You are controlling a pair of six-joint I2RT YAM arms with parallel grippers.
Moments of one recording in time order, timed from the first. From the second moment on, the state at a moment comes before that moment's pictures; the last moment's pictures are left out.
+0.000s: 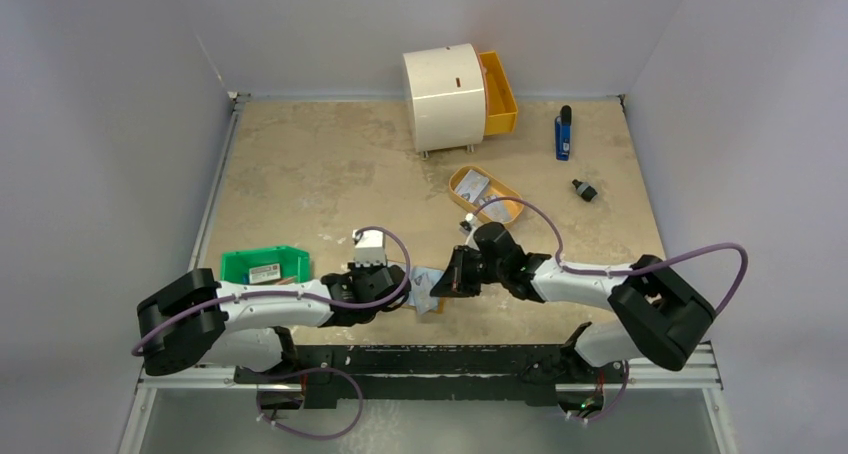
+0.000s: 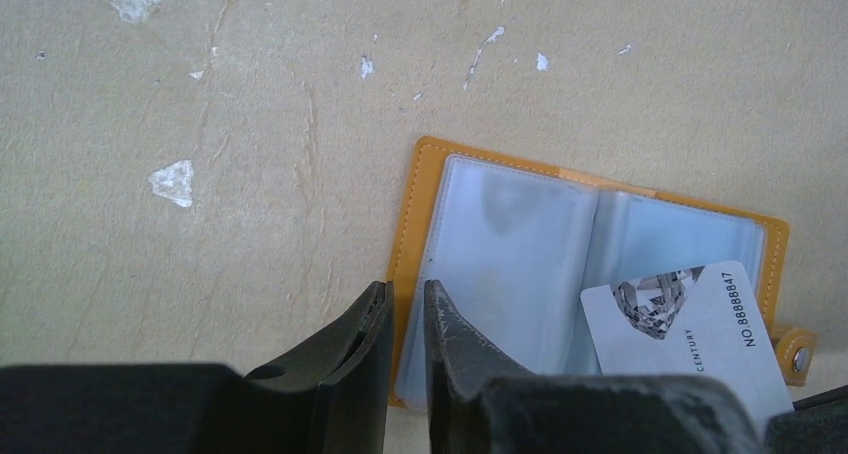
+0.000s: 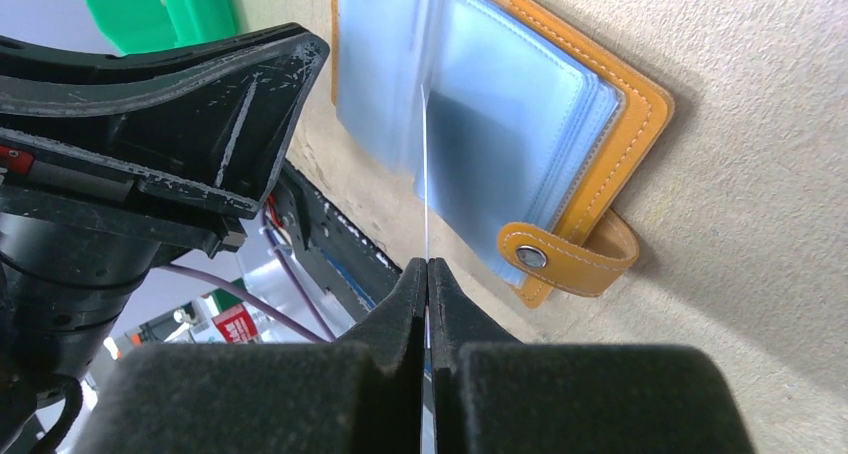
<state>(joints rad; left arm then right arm) -1.13 1.27 0.52 -0.27 -0.75 -0.99 0.79 1.38 0.48 0.16 -0.40 1.03</state>
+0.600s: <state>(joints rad) -1.13 1.21 0.47 -0.35 -0.78 -1.09 0.79 1.46 0.48 0.27 -0.42 1.06</state>
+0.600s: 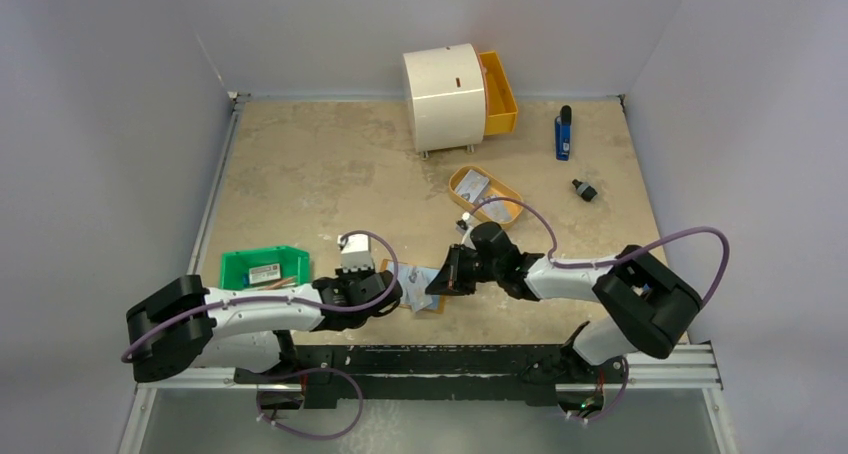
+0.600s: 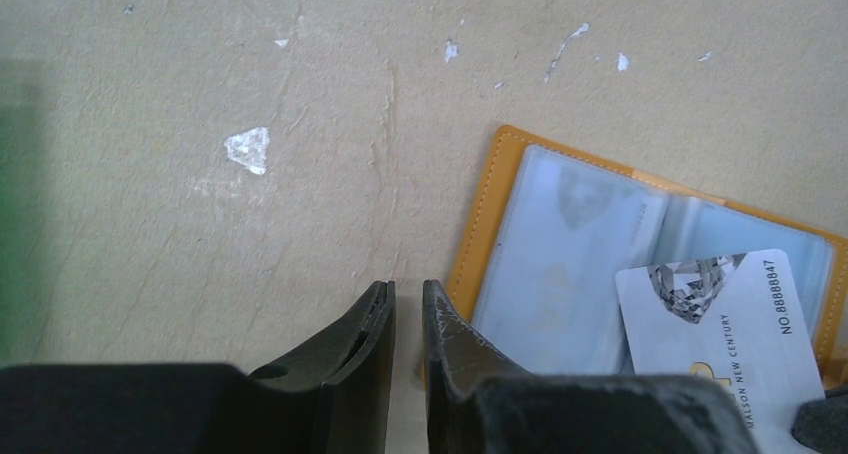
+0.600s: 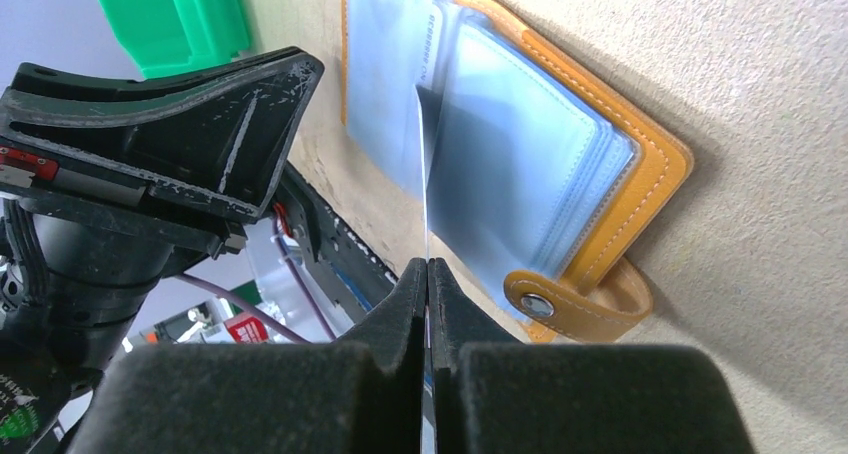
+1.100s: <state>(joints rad) -1.13 1.21 0.41 -0.27 -0.74 -1.13 0.79 1.50 0.48 0.33 -0.42 1.12</state>
